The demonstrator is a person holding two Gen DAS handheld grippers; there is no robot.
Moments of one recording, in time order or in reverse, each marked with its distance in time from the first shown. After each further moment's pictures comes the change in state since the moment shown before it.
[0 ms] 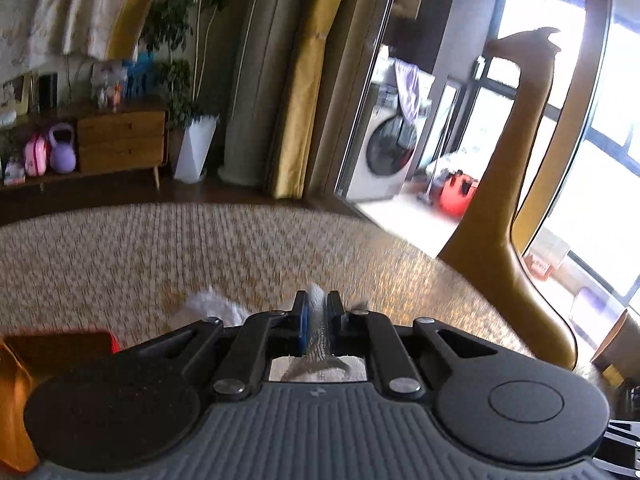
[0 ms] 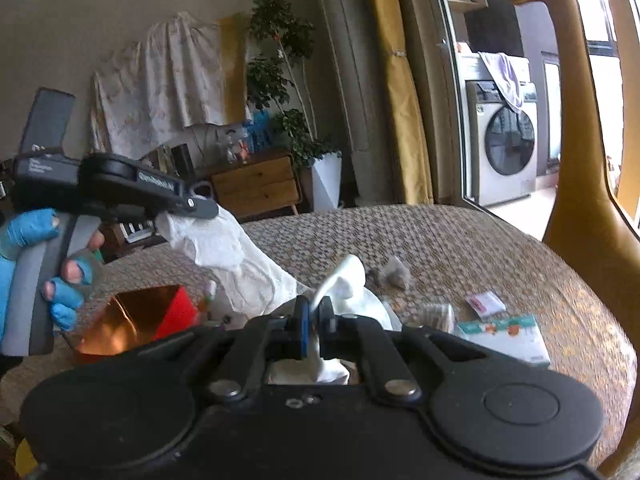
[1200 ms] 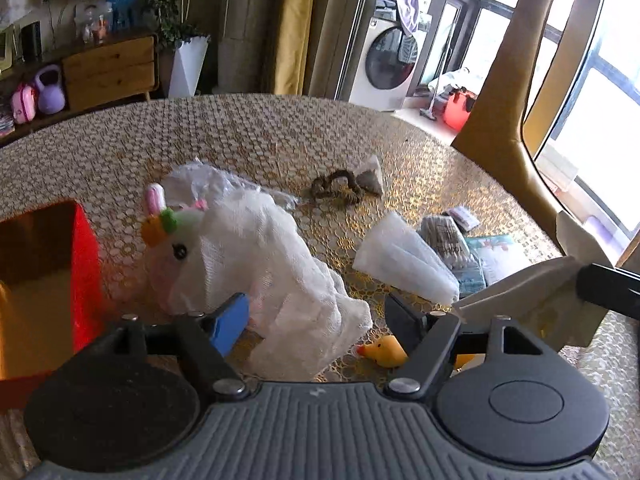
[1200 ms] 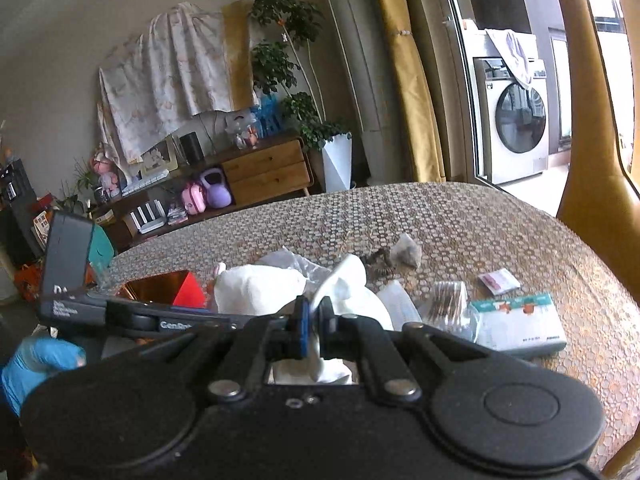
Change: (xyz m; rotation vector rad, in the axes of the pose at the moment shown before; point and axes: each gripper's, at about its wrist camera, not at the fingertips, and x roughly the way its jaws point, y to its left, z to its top) left arm 0.059 -0.003 -0.118 0.037 0.255 0.018; right arm 0.007 -0.014 -0.015 0.047 0.059 0.047
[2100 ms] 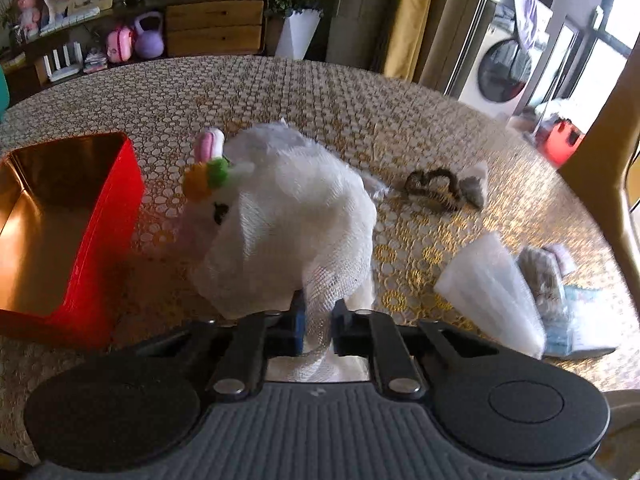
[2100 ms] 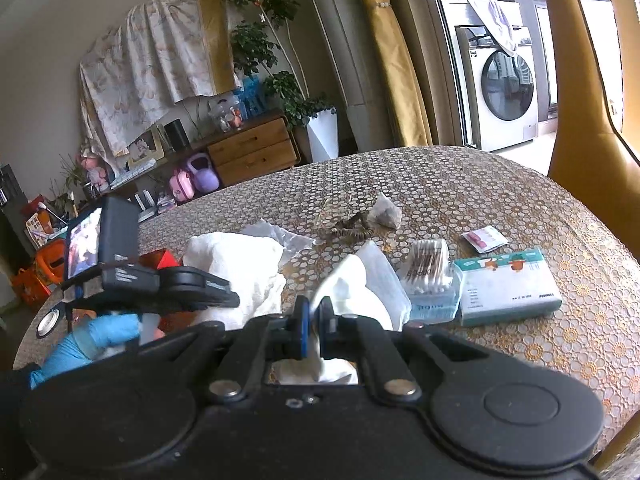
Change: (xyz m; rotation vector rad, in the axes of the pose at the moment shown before) left arm 0.052 0.012 0.003 -0.244 0.015 0.244; right arm 0.011 -0.030 -0.022 0.059 0.058 -0.014
